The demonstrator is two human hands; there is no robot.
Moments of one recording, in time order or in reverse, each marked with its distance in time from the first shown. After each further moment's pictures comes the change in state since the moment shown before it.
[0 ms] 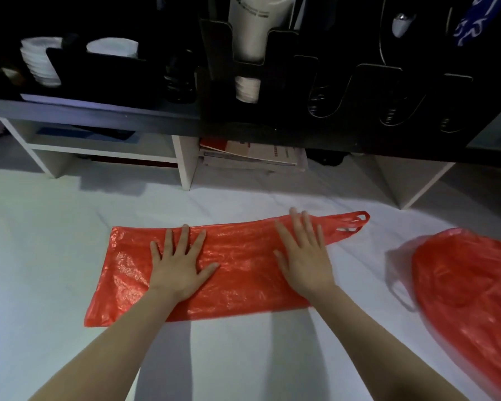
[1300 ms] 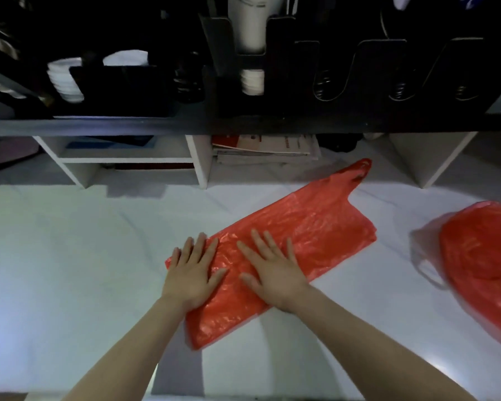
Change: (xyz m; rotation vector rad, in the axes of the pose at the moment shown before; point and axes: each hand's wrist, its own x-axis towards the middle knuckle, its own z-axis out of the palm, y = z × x) left_hand -0.035 -0.022 -0.007 -0.008 -0.028 0.112; right_hand -0.012 -0.083 0.035 0.107 -0.312 -0.125
